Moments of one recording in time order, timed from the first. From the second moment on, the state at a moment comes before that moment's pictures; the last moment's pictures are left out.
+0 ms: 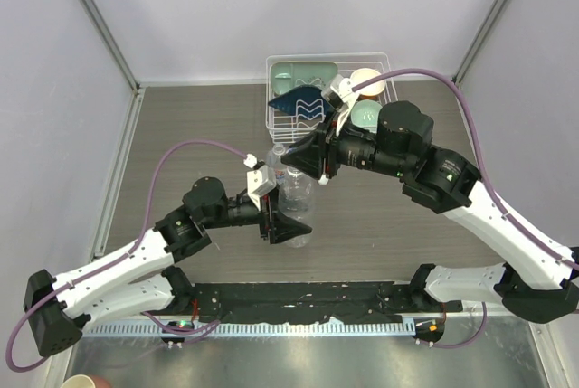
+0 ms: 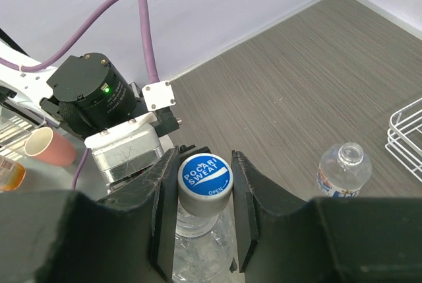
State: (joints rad) left arm -0.93 0.87 0.67 0.20 0.53 -0.26; right arm 0.93 1.17 1.52 -0.47 -0.24 0.22
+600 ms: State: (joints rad) left arm -0.89 0.86 0.67 0.19 0.54 -0.27; right arm 0.94 1.13 1.48 -0.41 -0.30 0.26
